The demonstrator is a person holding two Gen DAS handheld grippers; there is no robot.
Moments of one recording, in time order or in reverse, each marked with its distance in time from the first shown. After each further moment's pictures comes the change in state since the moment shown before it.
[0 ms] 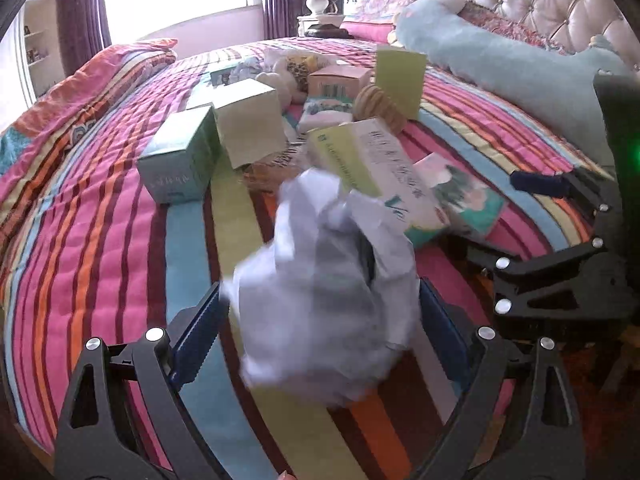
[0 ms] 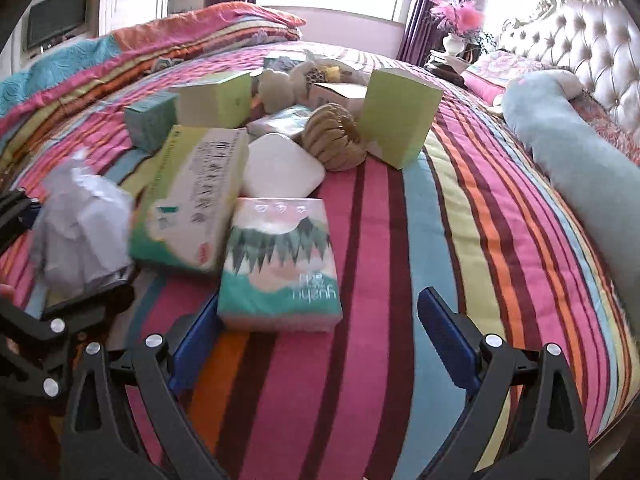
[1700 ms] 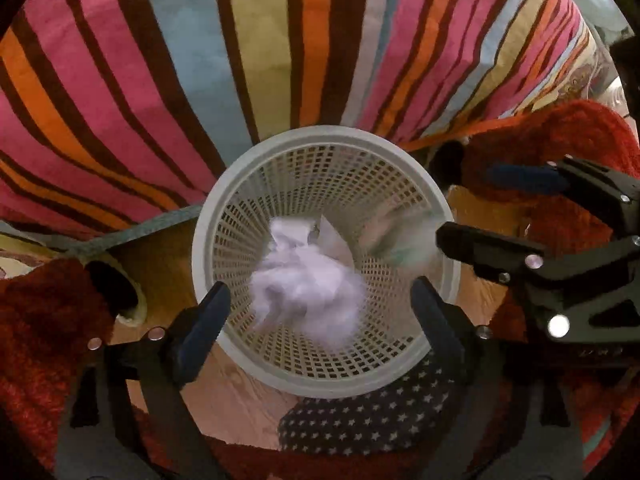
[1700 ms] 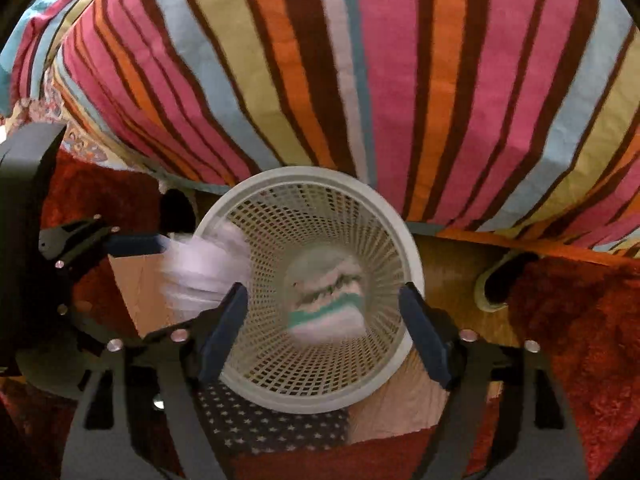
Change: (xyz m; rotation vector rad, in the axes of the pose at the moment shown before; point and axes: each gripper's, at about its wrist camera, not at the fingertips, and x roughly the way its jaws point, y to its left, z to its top) left arm -0.007 -0.042 -0.274 -0.072 0.543 -0.224; right arm -0.032 0.117 -0.228 0.148 0.482 0.299
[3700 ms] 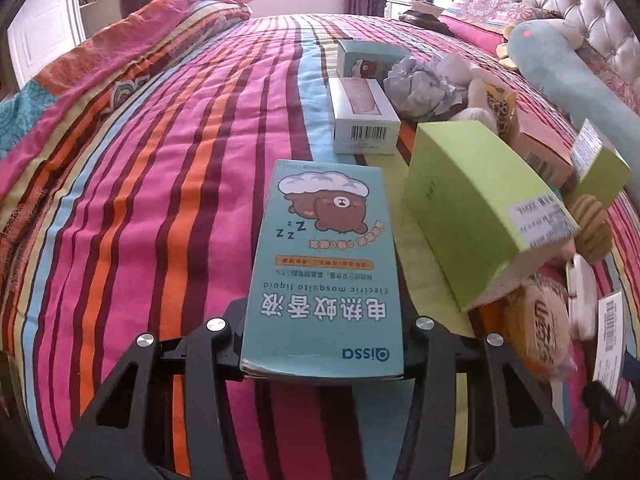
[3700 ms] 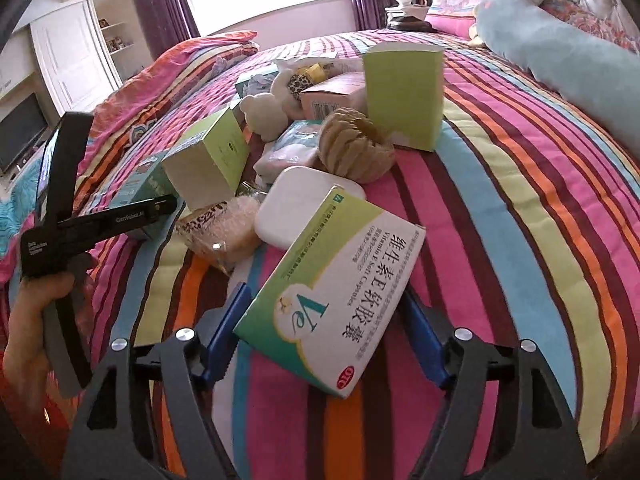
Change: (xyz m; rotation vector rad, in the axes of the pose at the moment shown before) left arm -0.144 0.146 0.354 -0.185 -0.460 0.285; right arm -0.101 -0.065 0.257 0.193 -0.477 -0.061
